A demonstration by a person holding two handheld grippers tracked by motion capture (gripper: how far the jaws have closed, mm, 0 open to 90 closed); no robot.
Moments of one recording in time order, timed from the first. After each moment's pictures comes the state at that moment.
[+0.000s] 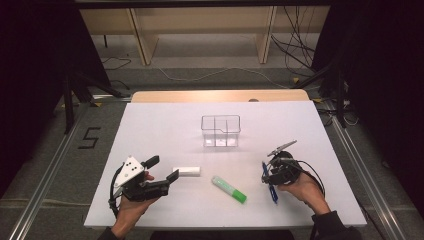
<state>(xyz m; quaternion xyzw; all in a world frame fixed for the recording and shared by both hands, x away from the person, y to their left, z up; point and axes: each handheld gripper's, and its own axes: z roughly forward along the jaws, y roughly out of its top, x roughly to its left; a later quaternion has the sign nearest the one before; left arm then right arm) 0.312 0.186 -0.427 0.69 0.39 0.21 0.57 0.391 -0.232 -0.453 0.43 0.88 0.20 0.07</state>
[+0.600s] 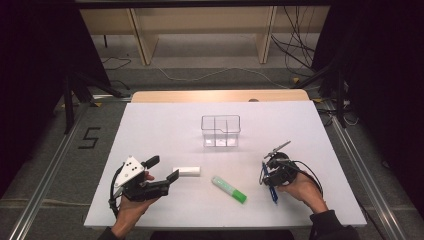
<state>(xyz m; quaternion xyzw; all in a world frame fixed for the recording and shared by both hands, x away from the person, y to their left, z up) 0.312 0.186 -0.428 0.69 0.39 0.21 0.57 0.394 -0.225 -0.459 0.43 0.89 0.16 0.06</state>
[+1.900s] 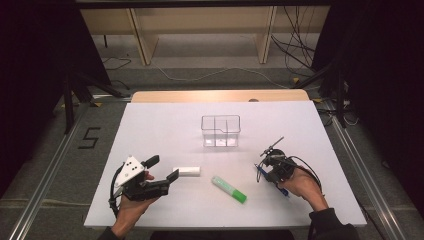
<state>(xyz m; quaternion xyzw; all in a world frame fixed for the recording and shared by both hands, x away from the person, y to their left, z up) 0.313 0.186 -0.428 0.70 0.39 0.22 0.57 0.400 -0.215 -0.447 0.42 0.89 0.12 0.07</state>
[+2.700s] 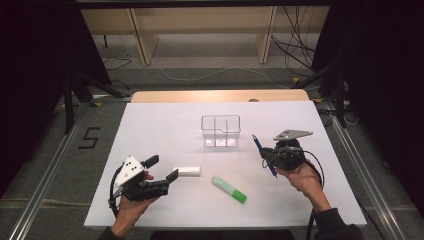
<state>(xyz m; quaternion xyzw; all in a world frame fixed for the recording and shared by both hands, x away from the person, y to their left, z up) 0.313 0.187 -0.428 0.69 0.39 0.22 0.56 0.392 -0.229 -0.405 0.41 0.82 0.37 0.17</state>
